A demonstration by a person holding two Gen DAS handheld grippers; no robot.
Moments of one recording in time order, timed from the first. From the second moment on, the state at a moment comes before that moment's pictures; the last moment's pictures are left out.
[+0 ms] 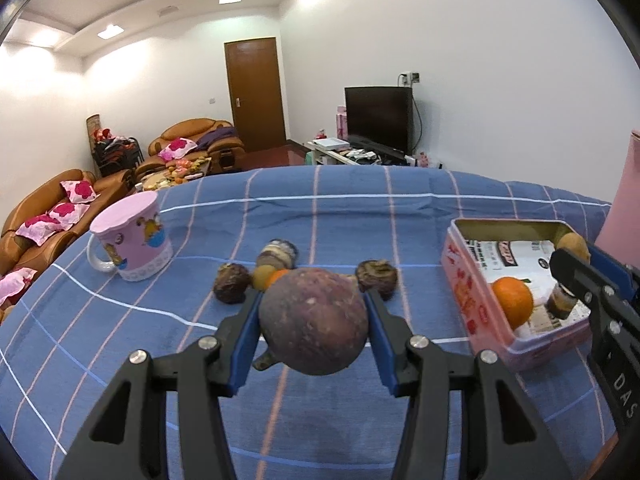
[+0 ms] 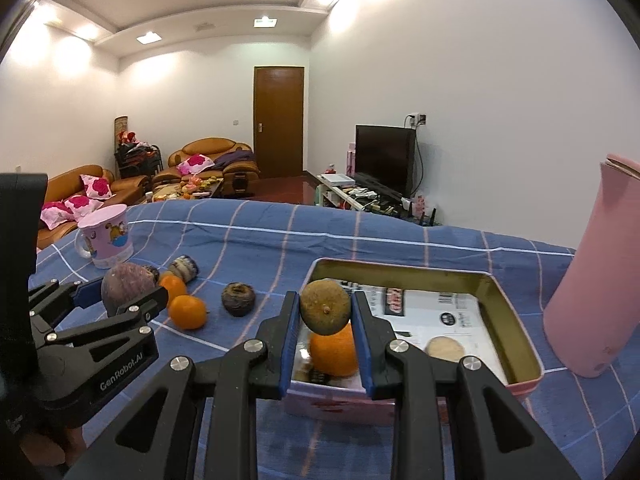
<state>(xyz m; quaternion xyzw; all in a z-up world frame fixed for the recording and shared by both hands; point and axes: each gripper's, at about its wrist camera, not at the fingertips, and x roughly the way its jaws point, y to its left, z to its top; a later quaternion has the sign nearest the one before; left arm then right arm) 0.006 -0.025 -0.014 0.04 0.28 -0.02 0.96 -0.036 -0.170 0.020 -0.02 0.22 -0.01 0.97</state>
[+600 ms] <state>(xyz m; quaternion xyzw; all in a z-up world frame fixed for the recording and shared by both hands) -0.001 -0.075 -0.008 0.04 0.26 -0.07 0.96 -0.042 -0.260 0.028 0.01 0.22 -0.07 0.97</state>
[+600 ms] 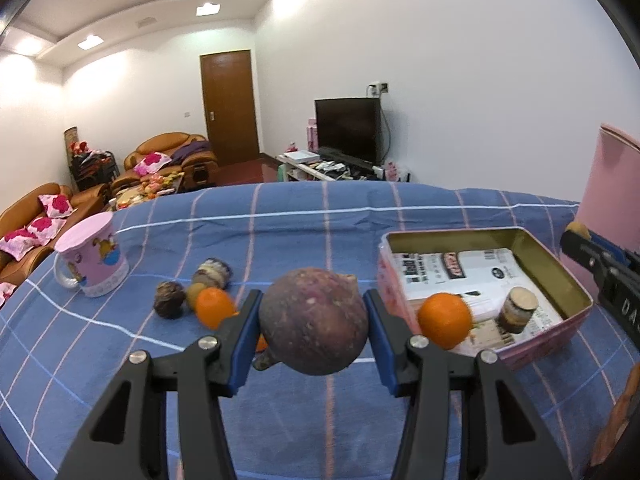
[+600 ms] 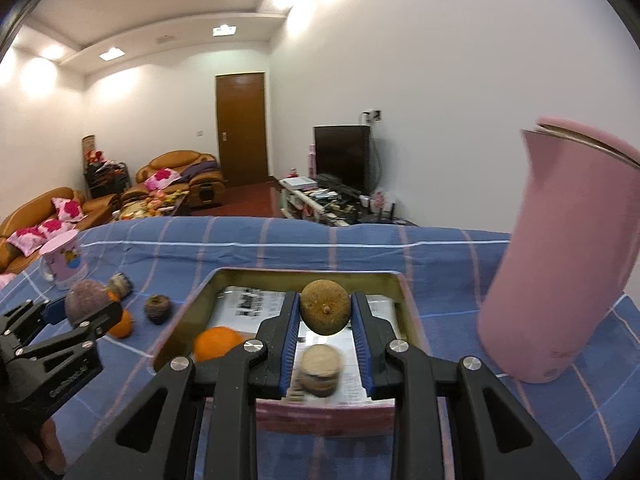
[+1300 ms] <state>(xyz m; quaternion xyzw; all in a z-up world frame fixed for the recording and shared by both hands) 0.024 -0.182 -0.006 0.07 0.27 -0.14 0.95 -0.026 -0.326 0.025 0.04 0.23 -0.12 0.96</state>
